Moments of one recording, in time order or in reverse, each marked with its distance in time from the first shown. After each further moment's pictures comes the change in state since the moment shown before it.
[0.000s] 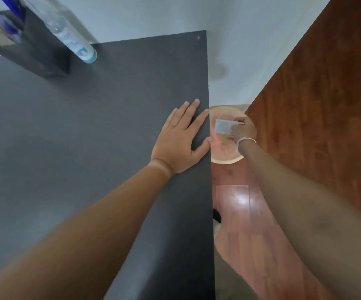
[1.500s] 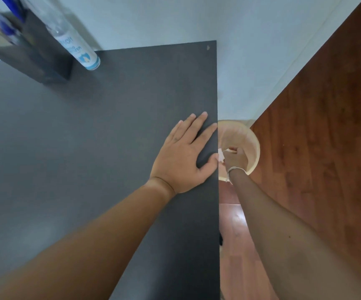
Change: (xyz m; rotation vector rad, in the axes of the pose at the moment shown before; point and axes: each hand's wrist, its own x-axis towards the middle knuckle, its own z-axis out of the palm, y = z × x) left_hand -0.001 0.001 0.000 -0.018 0.028 -0.006; right_hand 0.007 0.052 0.037 -0.016 0.021 0.040
